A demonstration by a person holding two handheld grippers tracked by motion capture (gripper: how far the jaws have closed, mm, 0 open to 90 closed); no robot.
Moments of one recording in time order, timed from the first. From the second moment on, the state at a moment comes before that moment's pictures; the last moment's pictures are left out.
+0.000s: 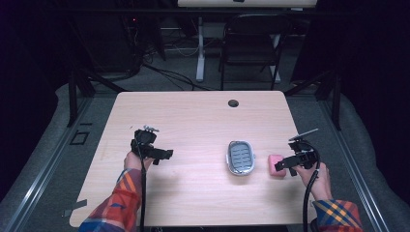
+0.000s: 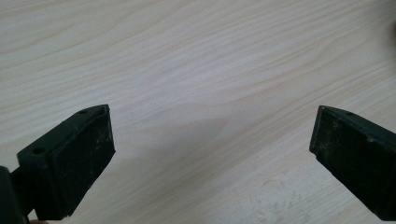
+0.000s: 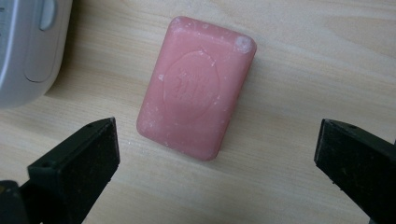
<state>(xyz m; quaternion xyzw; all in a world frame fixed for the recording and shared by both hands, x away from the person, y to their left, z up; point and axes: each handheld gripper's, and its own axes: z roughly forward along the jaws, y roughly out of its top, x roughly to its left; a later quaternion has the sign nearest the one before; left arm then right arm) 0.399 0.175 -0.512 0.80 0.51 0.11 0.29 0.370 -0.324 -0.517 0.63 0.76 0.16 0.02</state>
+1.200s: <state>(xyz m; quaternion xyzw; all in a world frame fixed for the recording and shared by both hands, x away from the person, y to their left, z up) 0.399 0.171 -0.514 0.81 0.51 0.11 0.28 0.393 -0.291 -0.532 0.63 0.76 0.13 0.03</state>
